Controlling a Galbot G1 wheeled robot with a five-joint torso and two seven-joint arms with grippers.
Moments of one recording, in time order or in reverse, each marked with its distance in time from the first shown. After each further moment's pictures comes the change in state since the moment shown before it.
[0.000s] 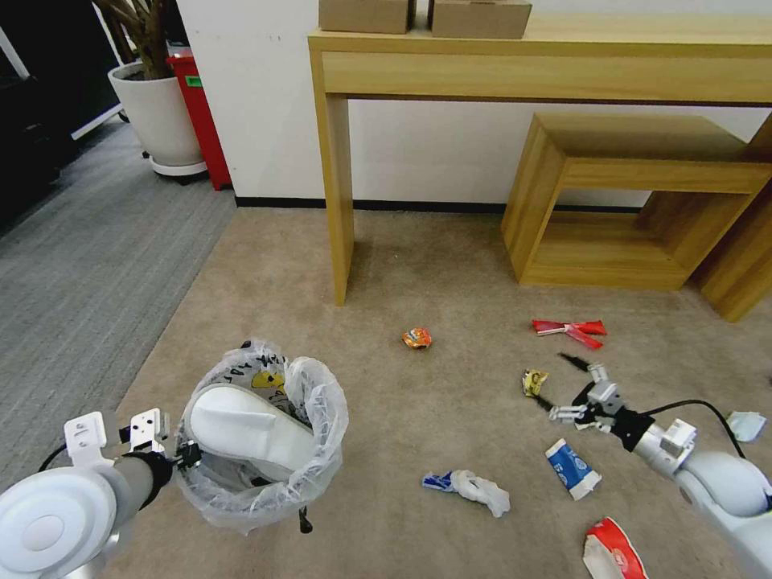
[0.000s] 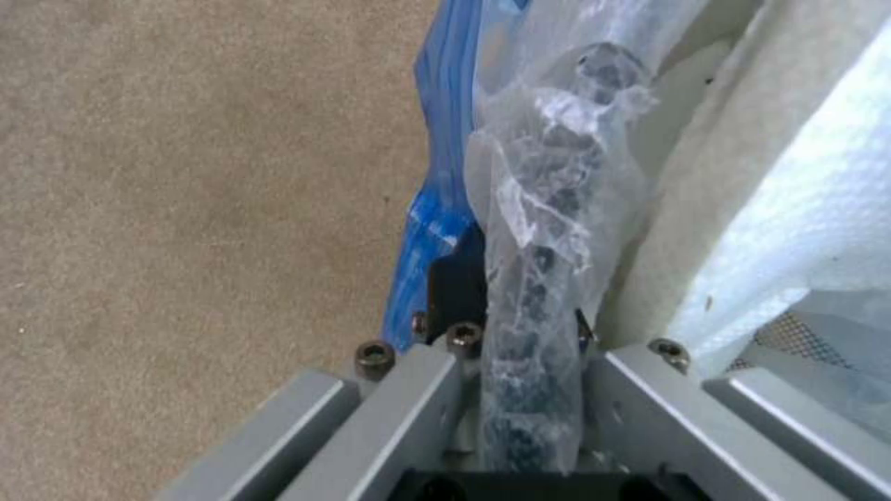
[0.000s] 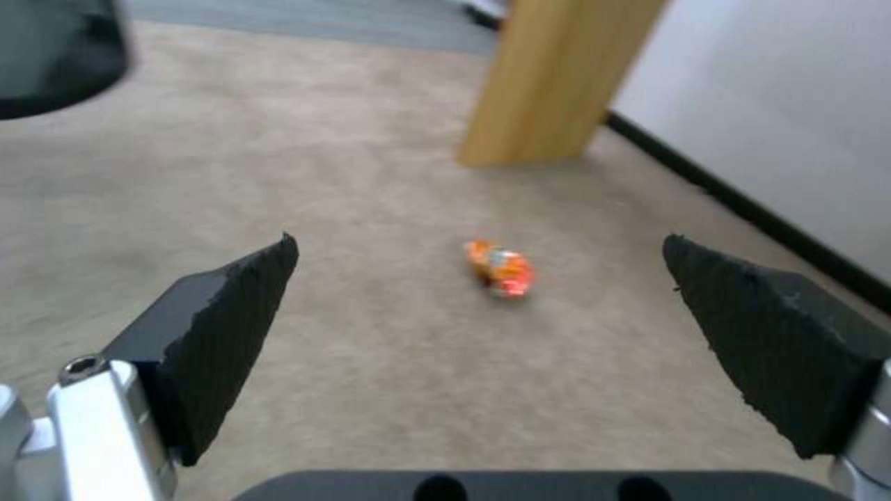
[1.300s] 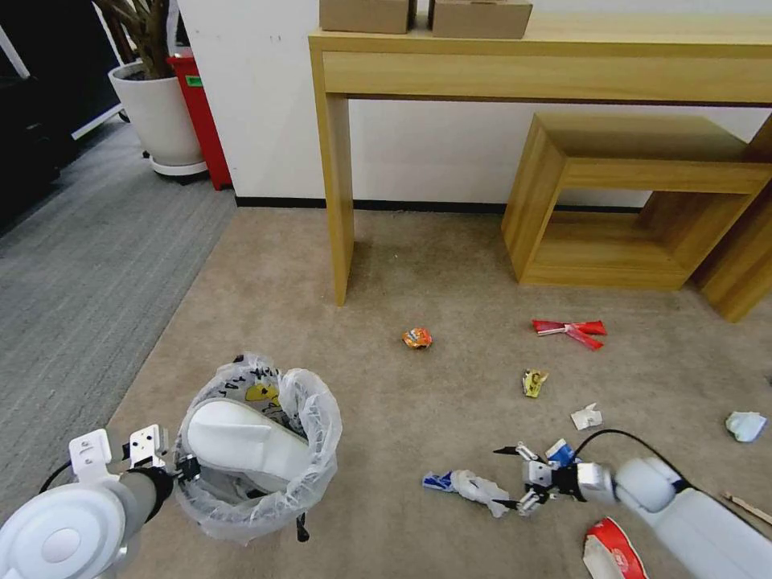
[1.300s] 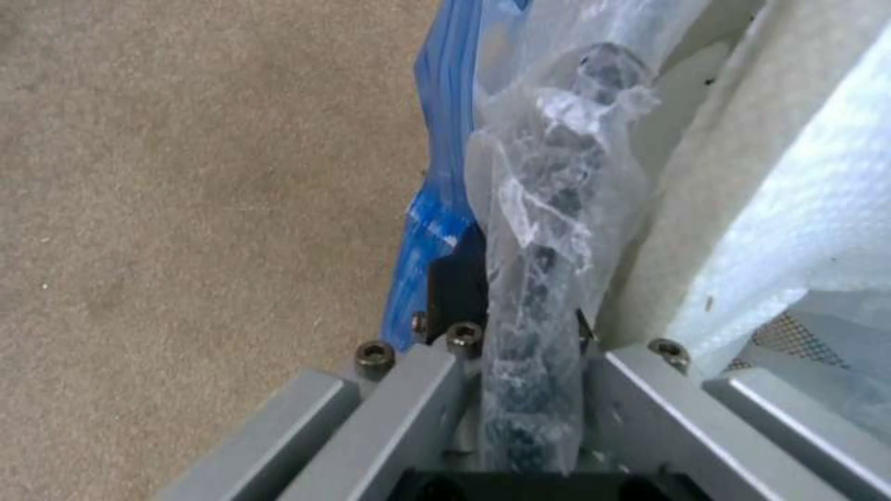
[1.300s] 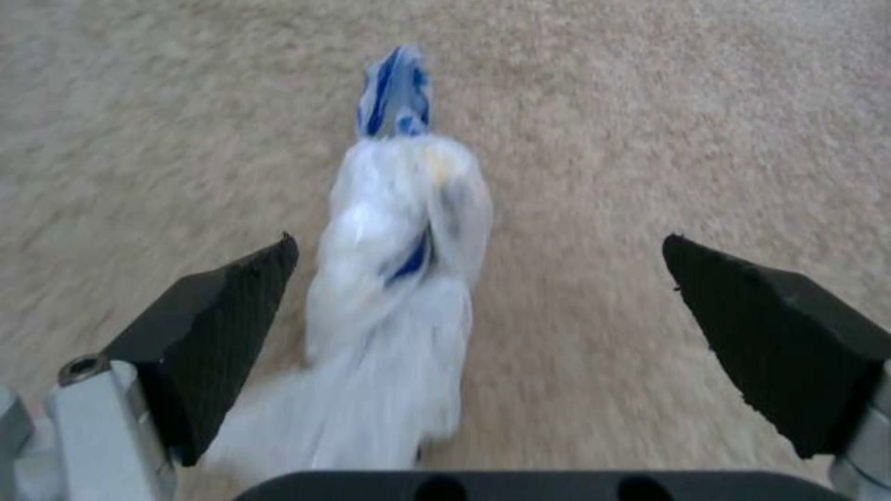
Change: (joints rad) left arm 0.031 -0.080 0.022 0.032 0.095 0.002 0.009; right arm 0.319 0.183 -0.432 -0.419 -0.424 0.026 -0.165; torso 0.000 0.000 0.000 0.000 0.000
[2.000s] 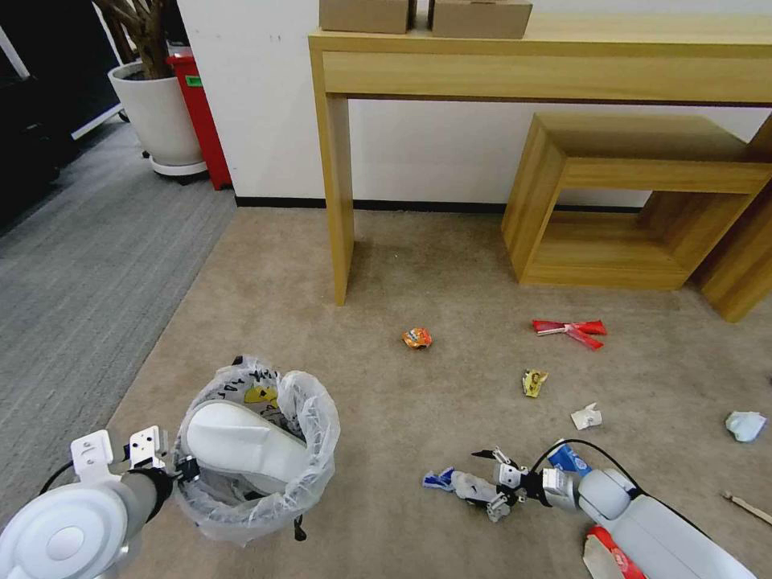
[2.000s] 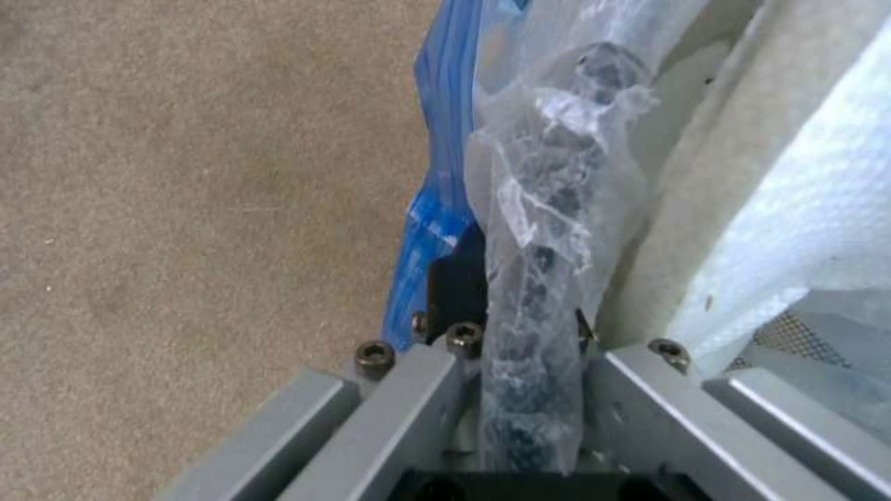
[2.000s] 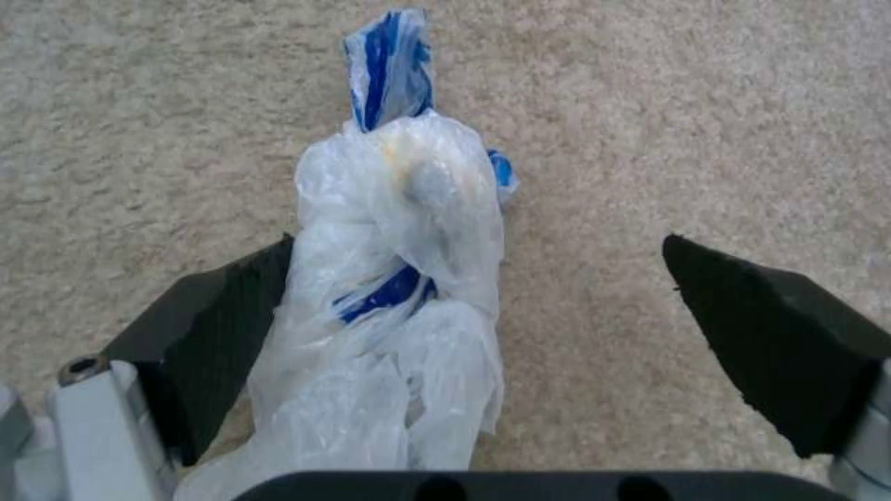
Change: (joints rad) left arm -0.014 0.006 0.017 0.019 0.010 -0.002 0.000; right arm 0.034 0.084 -0.054 -0.108 -0.012 -0.010 0.078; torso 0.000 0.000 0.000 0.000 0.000
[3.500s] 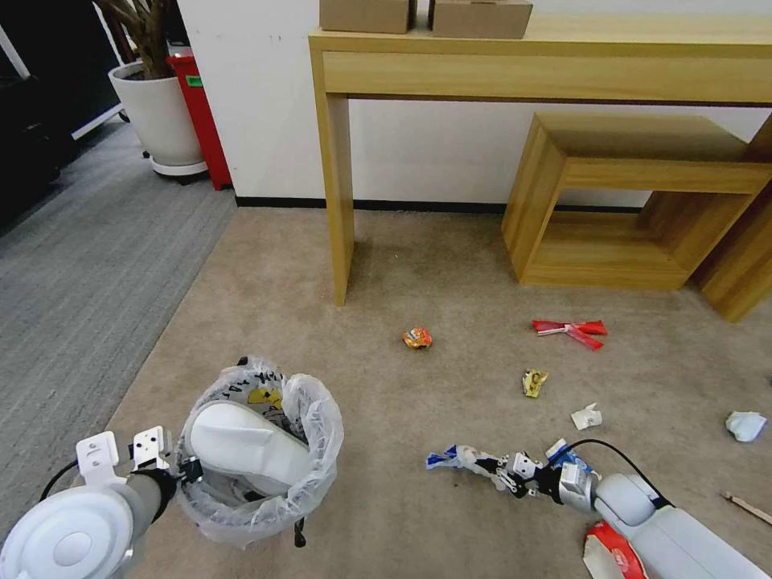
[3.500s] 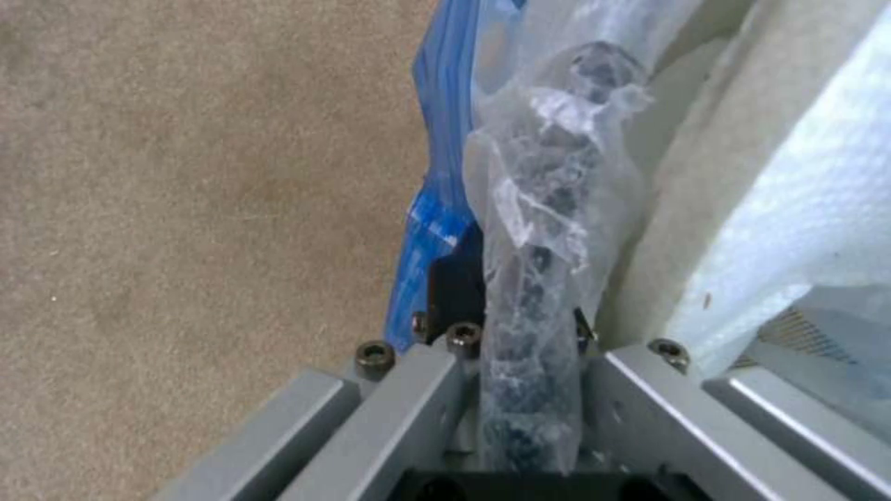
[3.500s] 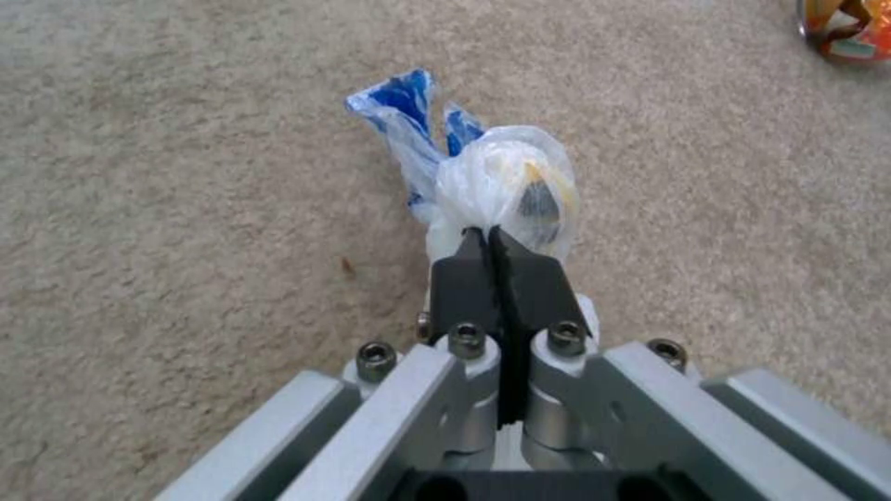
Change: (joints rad) left arm 0.013 -0.003 0.019 -0.029 0.043 -0.006 -0.004; right arm -0.118 -0.056 0.133 0.135 0.123 -0.037 0.005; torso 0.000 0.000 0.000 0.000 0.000
